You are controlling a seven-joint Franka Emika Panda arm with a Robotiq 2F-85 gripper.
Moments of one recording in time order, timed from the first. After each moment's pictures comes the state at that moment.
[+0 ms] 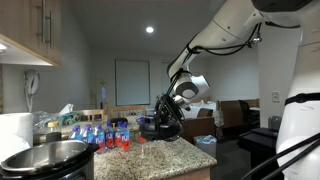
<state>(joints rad) -0.09 -0.16 -0.12 -2.40 1.71 2.76 -0.56</state>
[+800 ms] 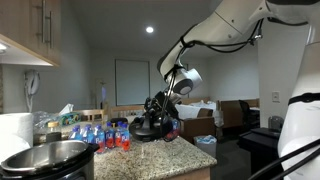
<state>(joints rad) -0.04 -0.22 -0.06 -2.41 1.47 2.73 -0.55</state>
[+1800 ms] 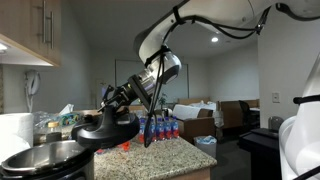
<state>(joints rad) 0.13 -0.34 0.12 -2.41 1.36 2.53 -0.38</state>
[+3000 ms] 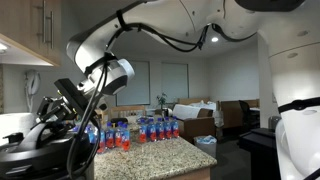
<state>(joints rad) 0.24 0.09 0.30 -2.04 1.28 2.73 0.00</state>
